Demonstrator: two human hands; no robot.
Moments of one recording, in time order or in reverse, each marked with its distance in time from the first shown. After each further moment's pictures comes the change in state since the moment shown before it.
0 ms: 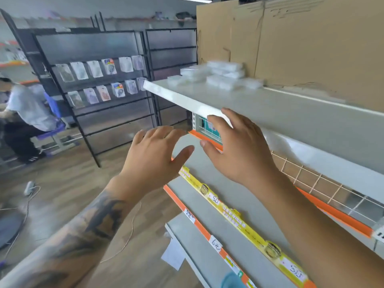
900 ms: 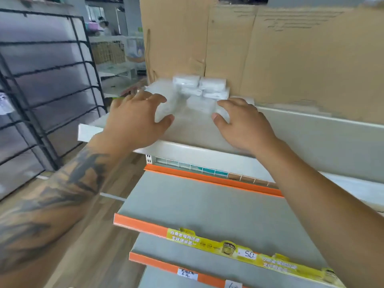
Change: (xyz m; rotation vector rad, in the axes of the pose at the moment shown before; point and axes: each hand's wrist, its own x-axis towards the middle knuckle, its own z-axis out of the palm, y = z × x) left_hand 0.369 -0.200 0.111 -0.270 -0.087 0.383; right_hand 0.276 0.007 0.112 -0.322 -0.059 0.636
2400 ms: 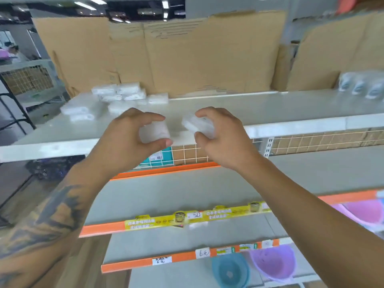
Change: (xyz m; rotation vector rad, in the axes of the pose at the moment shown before) left_hand -0.100 0.149 -0.036 -0.526 -0.073 0.392; right_hand -0.198 0.066 -0.076 0.328 0.299 0.150
